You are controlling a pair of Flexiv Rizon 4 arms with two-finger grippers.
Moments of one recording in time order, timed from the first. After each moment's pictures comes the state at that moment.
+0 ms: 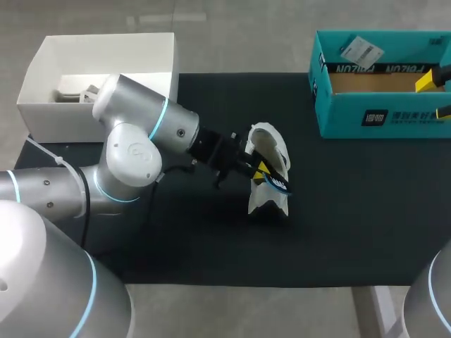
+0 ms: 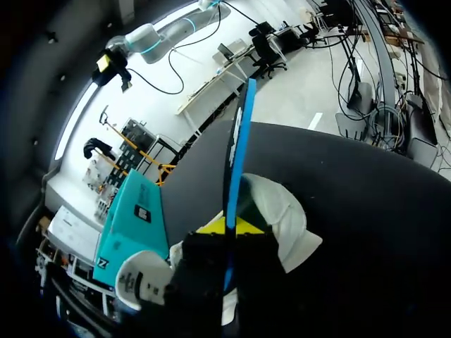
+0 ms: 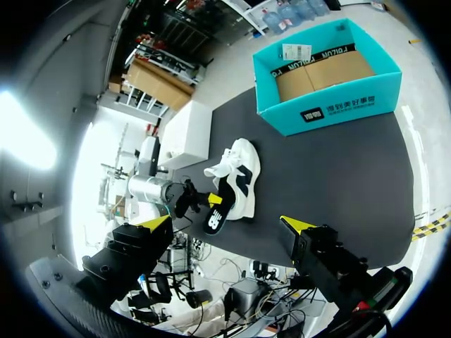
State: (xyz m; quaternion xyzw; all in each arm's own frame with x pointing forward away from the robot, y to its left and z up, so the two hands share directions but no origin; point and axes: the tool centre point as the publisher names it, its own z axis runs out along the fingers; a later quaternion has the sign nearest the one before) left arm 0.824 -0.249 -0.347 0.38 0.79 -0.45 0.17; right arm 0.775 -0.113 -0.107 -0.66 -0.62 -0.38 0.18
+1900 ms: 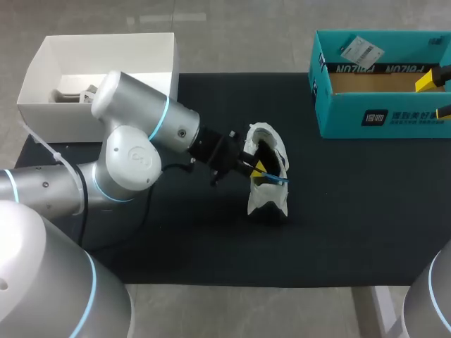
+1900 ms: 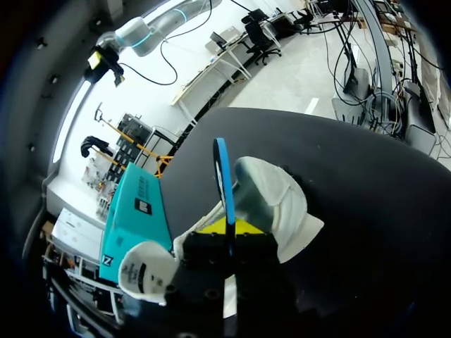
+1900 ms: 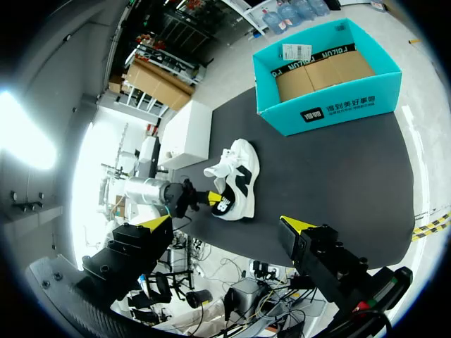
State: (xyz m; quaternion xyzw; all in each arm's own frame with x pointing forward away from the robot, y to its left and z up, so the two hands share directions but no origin) left arm 0.833 -0.242 -0.349 0.40 0.79 -0.41 0.19; right arm 0.775 -0.113 -0.107 -0.66 -0.62 -0.38 0.18
